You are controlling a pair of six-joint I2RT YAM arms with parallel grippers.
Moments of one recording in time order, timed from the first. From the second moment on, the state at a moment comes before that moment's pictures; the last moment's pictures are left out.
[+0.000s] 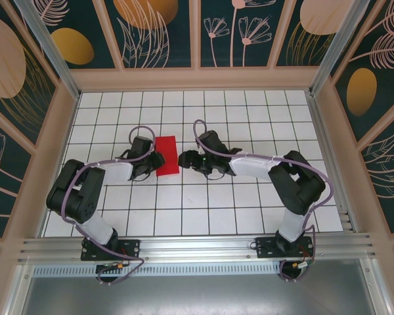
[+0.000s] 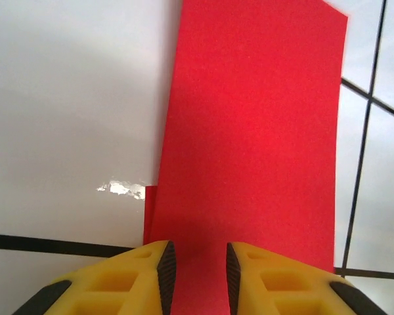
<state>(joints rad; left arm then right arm) -0.36 1.65 0.68 0.08 0.11 -0.80 0.77 1.77 1.01 -0.03 -0.32 0.89</state>
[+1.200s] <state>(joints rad) -0.37 1.54 0.53 0.17 0.14 -0.97 0.82 1.96 1.11 -0.08 -0.49 0.93</state>
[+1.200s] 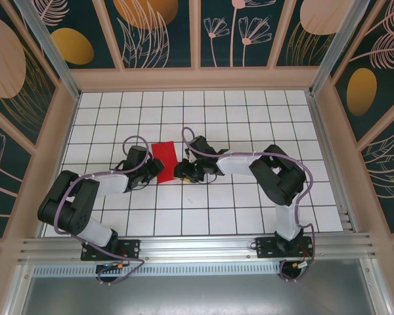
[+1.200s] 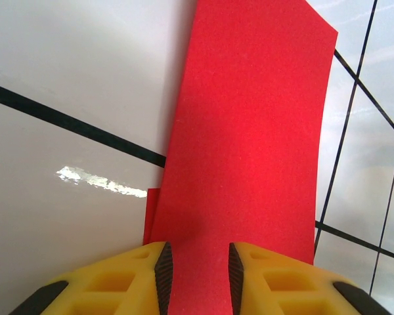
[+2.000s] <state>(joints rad) -0.37 1.53 0.59 0.21 0.24 -0.88 0.81 1.87 1.03 -0.13 -0.47 0.88</state>
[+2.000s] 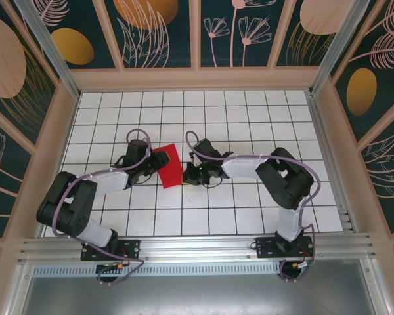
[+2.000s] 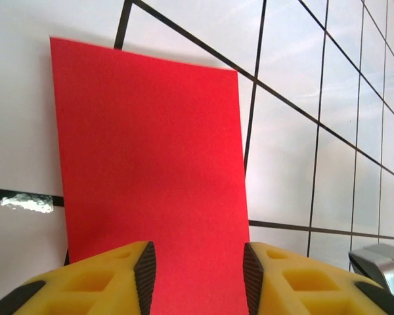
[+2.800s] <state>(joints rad) -0.37 1.62 0.59 0.20 0.21 -0.83 0.80 1.82 0.99 -0.06 -0.47 0.91</state>
